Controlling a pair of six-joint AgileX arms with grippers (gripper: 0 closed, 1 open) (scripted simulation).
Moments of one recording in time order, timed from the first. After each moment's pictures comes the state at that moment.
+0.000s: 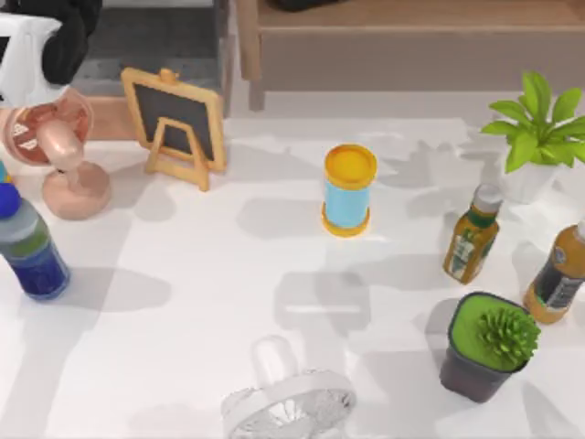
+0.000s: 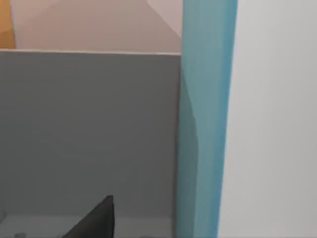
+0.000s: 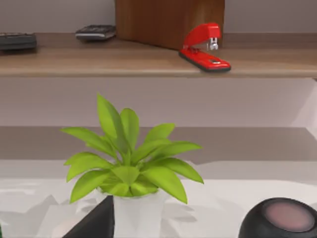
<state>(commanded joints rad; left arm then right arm) -0.21 1.99 1.37 0.61 -0.17 -0.01 0.00 0.00 0.00 0.00 0.00 0.00</state>
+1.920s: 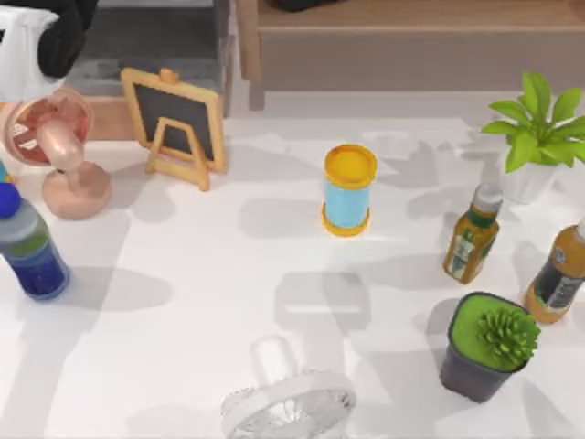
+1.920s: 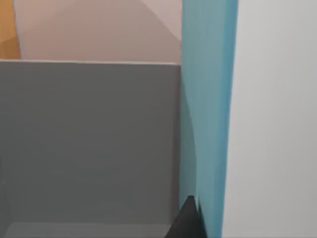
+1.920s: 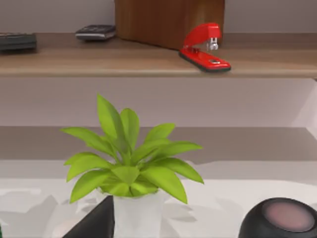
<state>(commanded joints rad) -0.22 1.97 1.38 0.59 -0.18 -0.01 0.00 0.00 0.00 0.00 0.00 0.00</state>
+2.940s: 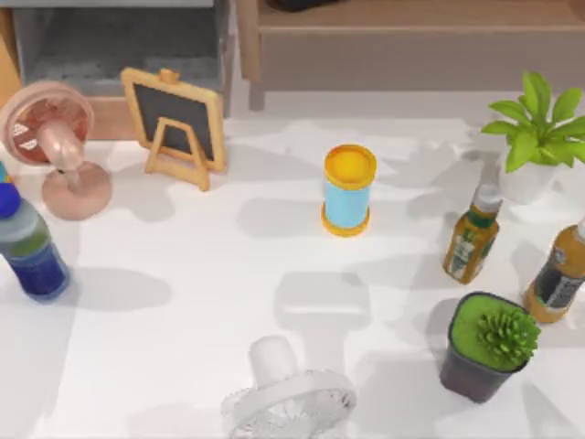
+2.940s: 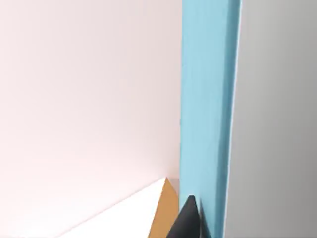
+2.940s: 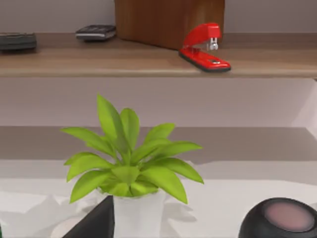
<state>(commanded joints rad) -0.02 1.55 1.25 0.62 0.09 0.56 0.00 0.00 0.00 0.00 0.00 0.00</state>
